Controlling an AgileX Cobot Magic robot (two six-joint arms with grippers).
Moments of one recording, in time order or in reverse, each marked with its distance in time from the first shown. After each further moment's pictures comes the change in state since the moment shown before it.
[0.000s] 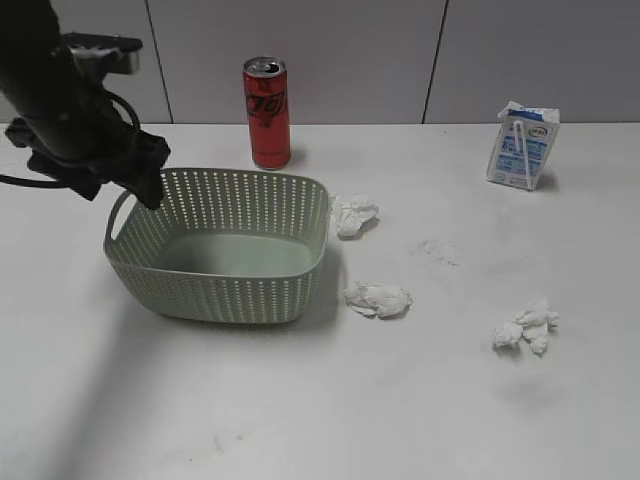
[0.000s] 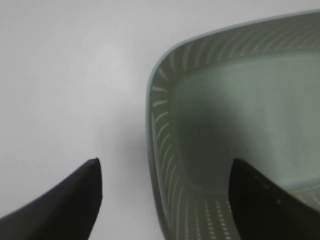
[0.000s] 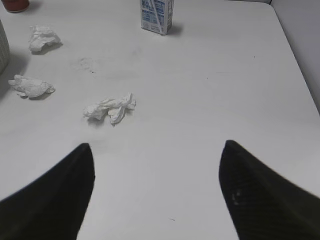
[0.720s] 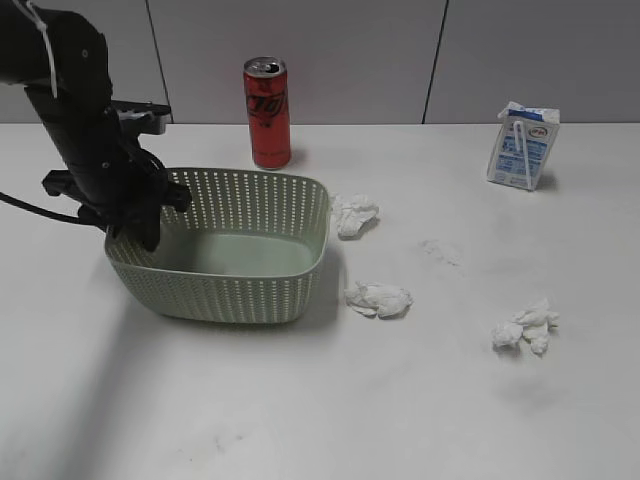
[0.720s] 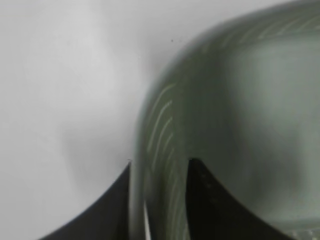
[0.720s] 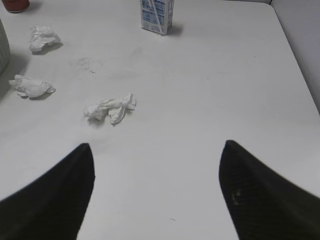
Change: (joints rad) left arm 0.000 0.207 -0.063 -0.010 0.022 -0.031; right arm 0.000 0.000 0.000 0.000 0.000 0.000
